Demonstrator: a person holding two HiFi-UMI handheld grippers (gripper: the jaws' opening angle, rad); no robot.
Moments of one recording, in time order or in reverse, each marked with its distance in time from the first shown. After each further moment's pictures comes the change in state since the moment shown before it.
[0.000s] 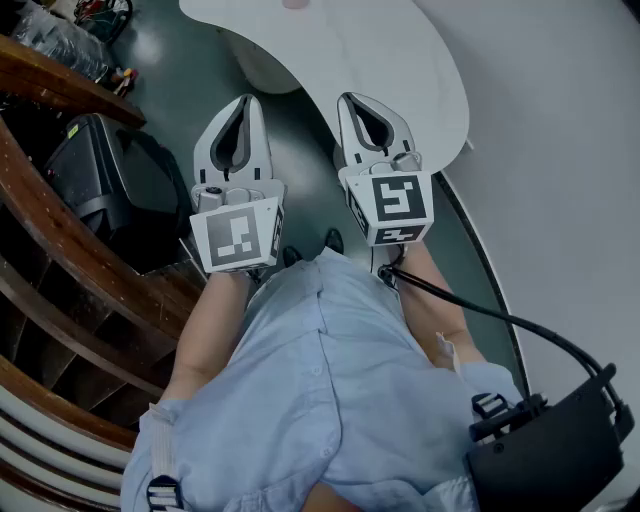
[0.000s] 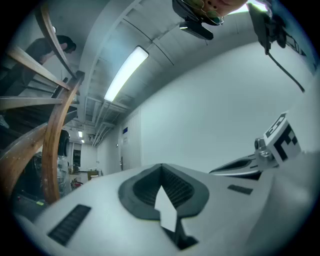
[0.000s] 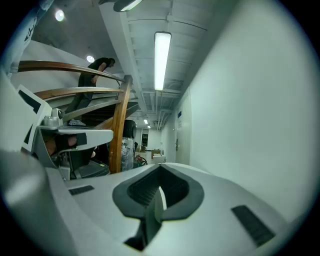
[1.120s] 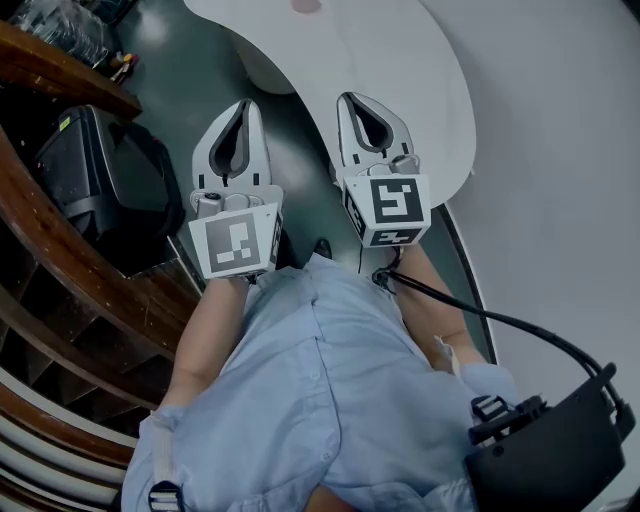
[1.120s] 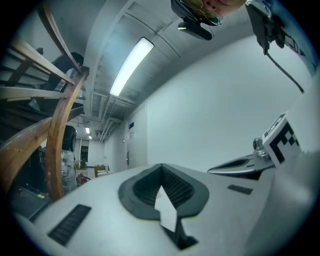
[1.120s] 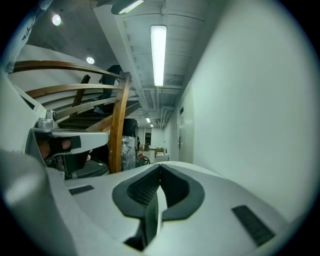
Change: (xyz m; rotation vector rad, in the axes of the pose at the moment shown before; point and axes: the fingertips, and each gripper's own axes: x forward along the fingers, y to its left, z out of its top) left arm 0.044 0.015 -0.030 -0.052 0.026 0.085; right arm 0.061 -0.023 -0.018 0.014 0.012 0.047
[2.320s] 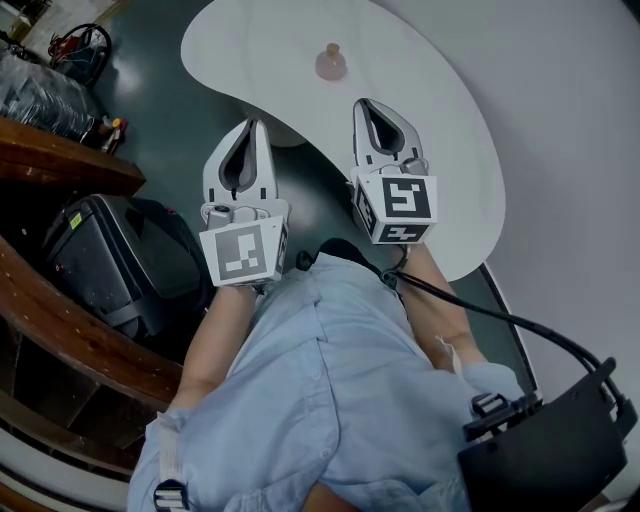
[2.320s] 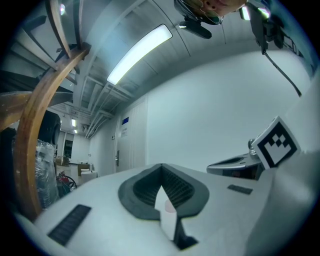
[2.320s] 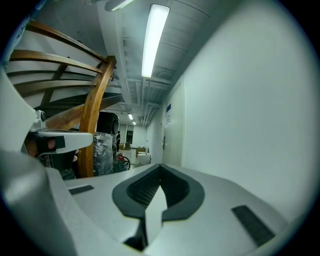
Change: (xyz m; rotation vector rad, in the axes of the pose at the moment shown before) left arm 0.150 0.128 -0.033 -0.054 -0.029 -0.169; right arm 0.181 -0.027 0.020 -0.006 0.008 -0.239
